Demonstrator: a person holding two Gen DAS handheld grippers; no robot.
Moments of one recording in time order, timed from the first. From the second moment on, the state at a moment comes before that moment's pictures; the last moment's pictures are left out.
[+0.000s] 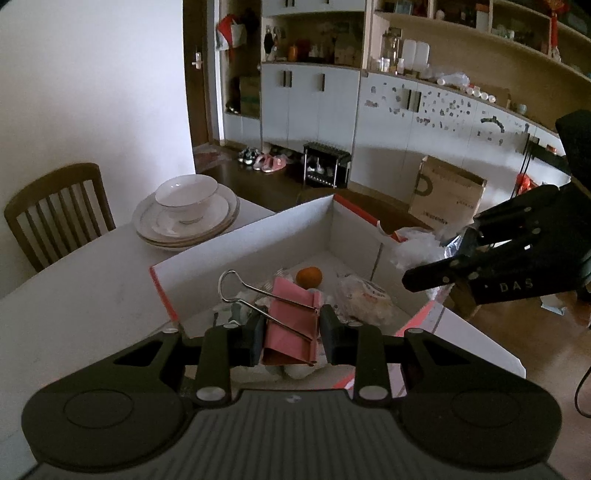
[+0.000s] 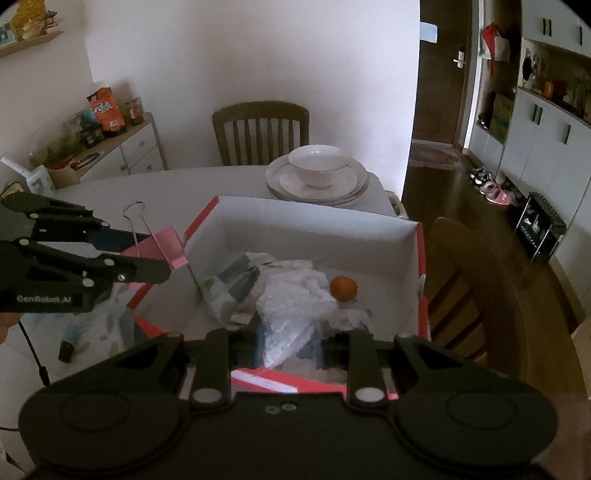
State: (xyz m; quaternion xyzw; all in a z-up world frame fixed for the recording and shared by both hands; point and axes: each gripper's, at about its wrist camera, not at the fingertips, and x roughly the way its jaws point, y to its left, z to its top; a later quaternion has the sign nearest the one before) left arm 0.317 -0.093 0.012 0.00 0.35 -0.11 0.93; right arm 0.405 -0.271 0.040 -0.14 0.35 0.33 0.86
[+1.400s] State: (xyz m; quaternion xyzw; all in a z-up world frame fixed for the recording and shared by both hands) left arm 0.416 -0.094 -0.066 0.00 0.47 -0.08 0.88; right arm 0.475 -0.231 -0.041 -0.20 0.44 0.35 0.81
